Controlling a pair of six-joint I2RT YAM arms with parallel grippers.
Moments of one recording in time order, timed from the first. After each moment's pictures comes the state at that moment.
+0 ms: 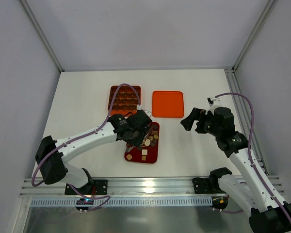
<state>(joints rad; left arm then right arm) -0.98 1.45 1.21 -0.93 -0.19 -0.50 0.26 0.77 0.70 -0.45 -0.20 0.44</state>
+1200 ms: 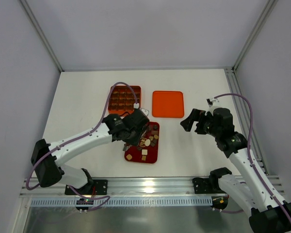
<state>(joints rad) -0.98 1.40 1.21 -0.96 -0.22 -0.50 0.26 0.77 0.69 -0.45 -0.20 0.45</state>
